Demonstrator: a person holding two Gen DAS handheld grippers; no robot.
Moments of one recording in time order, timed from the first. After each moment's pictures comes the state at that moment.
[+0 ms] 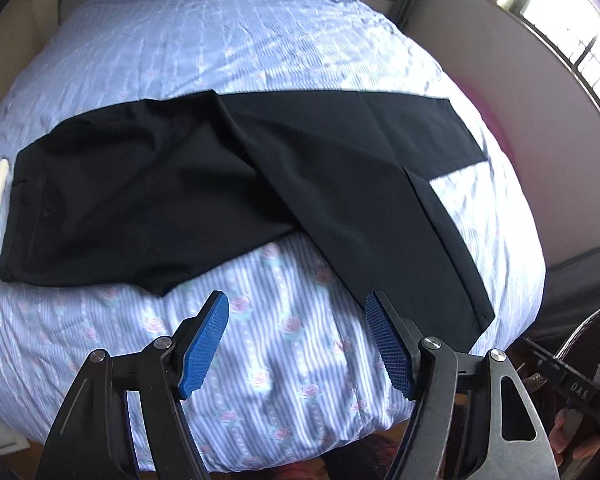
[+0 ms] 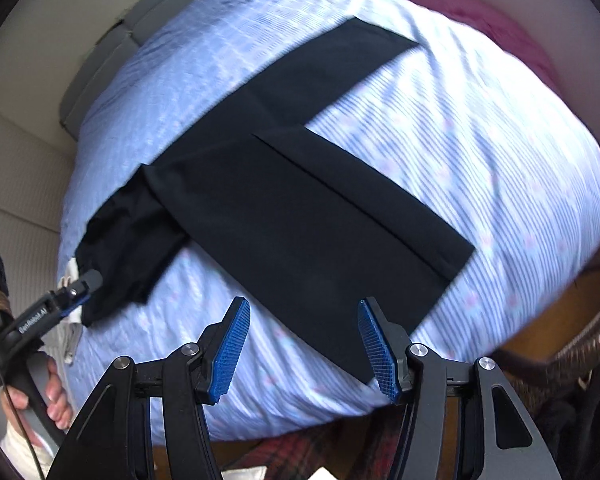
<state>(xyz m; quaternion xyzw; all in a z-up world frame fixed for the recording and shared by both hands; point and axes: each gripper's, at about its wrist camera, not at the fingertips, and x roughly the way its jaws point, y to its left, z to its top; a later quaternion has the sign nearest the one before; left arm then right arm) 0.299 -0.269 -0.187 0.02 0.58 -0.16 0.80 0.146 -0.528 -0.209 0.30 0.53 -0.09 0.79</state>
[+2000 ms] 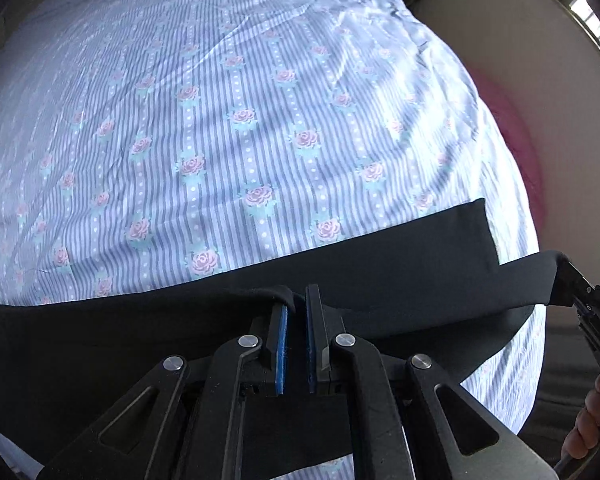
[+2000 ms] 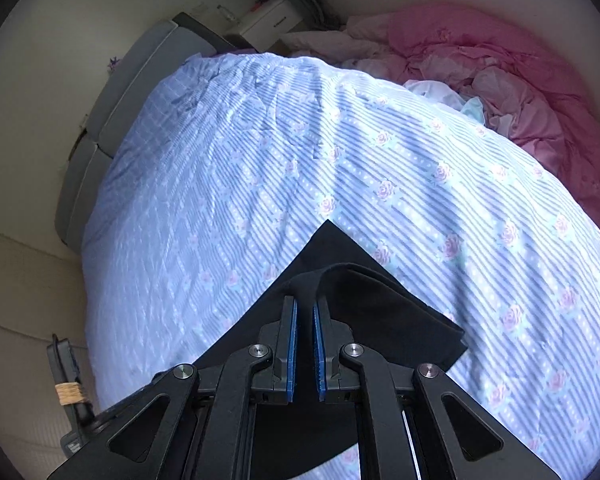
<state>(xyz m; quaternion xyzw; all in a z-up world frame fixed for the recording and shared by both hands) 0.607 -0.531 -0.251 0.03 0.64 -0.12 0.76 0.469 -0.814 -0.226 0.40 0.46 -0.11 0.79</state>
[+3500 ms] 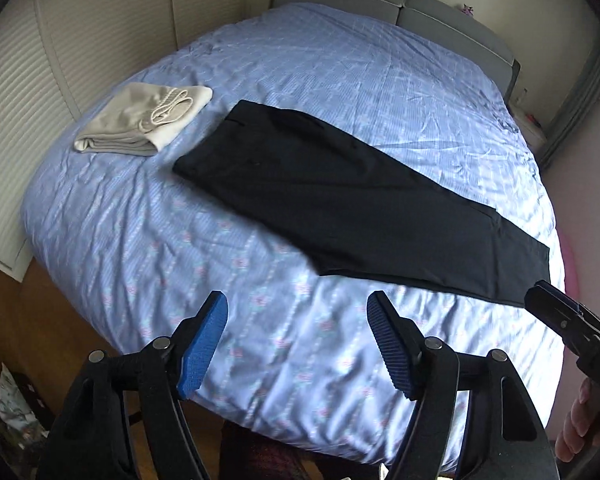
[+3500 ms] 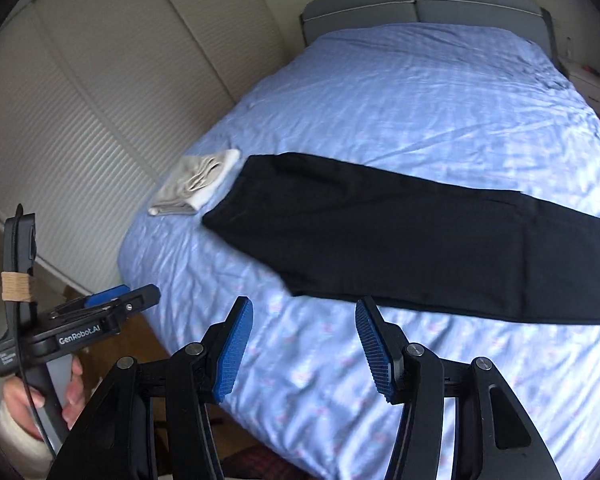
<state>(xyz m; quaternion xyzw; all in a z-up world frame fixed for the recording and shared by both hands) 0.180 -0.118 -0.081 -0.13 0.50 0.14 0.84 0.264 -0.355 -0.083 0.05 0.48 0.30 0.82</state>
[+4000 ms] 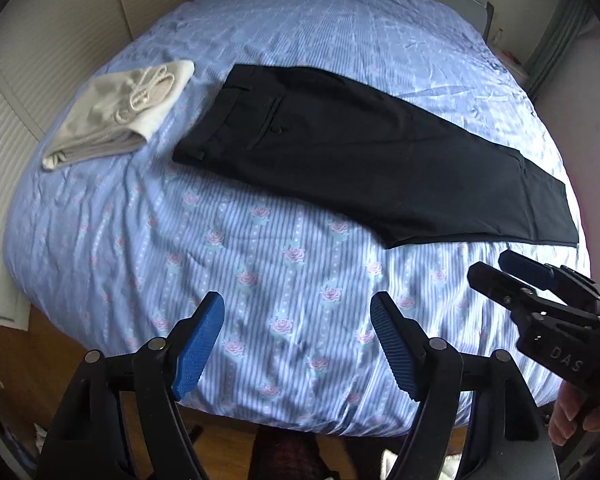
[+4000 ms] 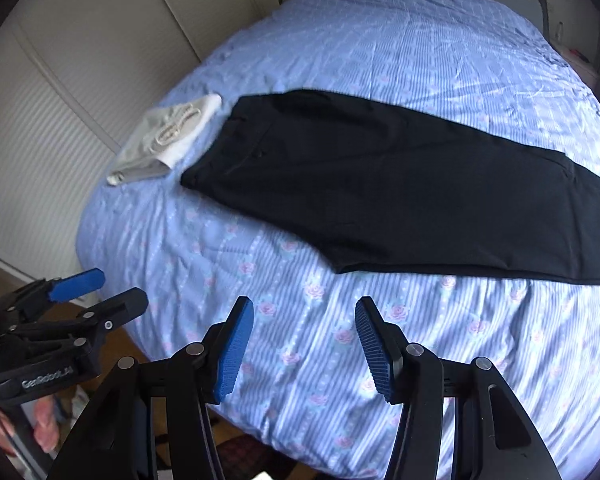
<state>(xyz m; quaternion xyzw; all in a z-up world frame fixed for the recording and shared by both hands) 0.207 -0.029 -0.153 -0.08 0.57 0.07 0.82 0.262 -0.208 -0.166 0.00 0.55 0.22 0.81</state>
